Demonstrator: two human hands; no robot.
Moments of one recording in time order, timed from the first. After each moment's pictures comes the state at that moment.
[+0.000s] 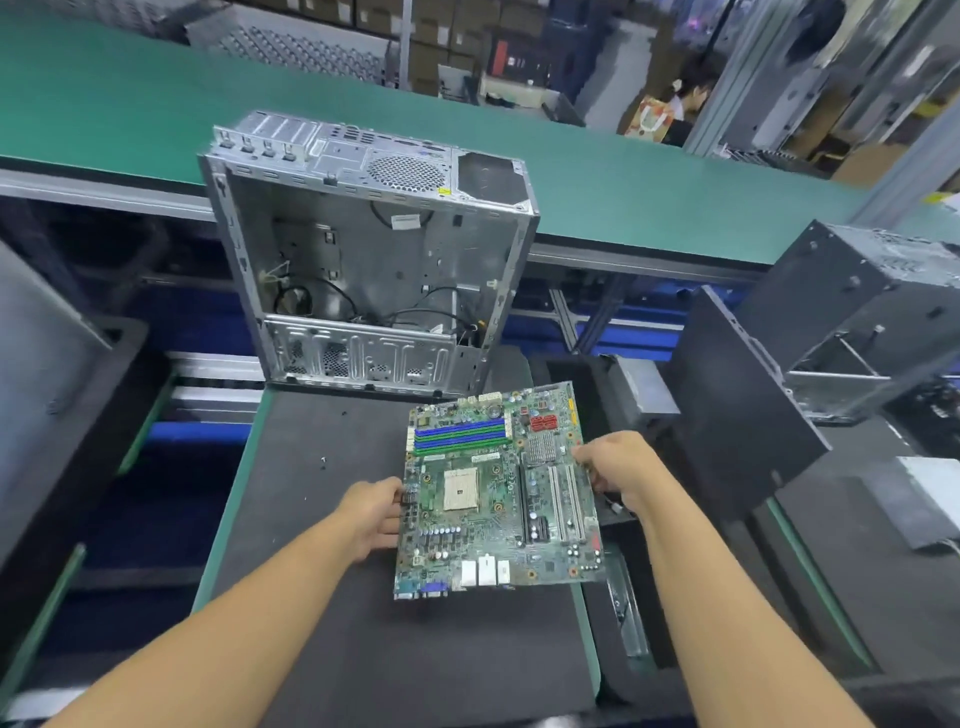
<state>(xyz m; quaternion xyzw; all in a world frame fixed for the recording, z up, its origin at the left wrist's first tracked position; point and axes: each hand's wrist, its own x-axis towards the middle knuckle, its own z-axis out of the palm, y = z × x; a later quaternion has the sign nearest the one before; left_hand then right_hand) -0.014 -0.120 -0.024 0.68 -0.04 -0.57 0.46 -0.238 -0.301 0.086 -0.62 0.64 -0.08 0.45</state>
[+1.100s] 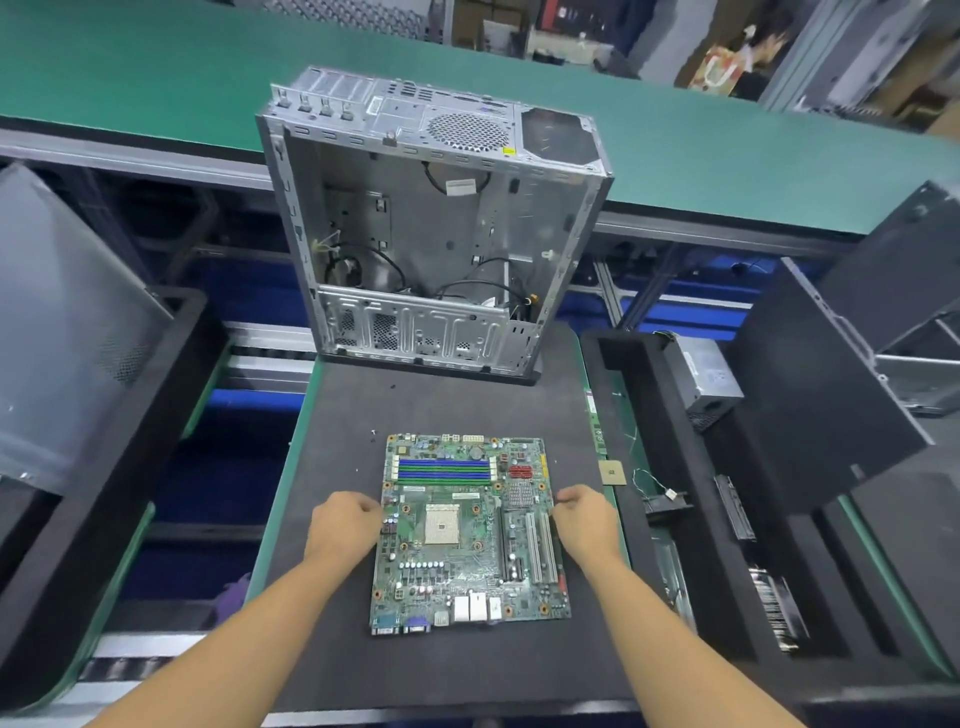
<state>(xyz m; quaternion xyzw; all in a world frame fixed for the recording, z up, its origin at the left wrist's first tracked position) 0.018 -0.043 -0.064 0.88 -0.17 -0.34 0.28 -0.209 -0.231 -0.056 -0.71 0.63 -0.03 0.32</state>
